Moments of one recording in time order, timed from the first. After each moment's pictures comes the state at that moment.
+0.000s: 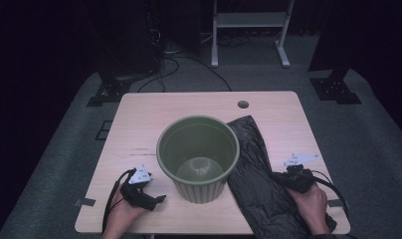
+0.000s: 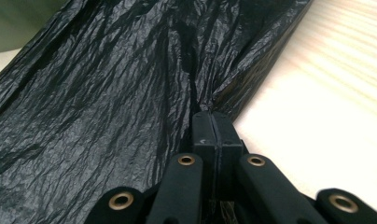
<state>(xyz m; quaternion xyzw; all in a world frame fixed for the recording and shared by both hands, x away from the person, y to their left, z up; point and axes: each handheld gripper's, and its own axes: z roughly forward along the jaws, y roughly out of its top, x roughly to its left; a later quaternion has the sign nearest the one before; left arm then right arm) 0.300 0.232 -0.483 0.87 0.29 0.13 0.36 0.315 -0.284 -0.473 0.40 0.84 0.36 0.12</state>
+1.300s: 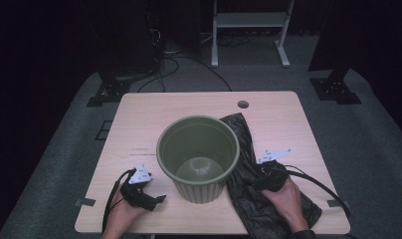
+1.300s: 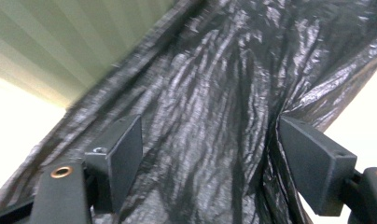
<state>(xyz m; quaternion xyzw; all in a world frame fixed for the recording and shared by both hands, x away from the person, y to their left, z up) 0.300 0.232 -0.483 0.87 0.29 0.13 0.36 0.336 -0.217 -0.474 0.35 0.84 0.40 0.06</state>
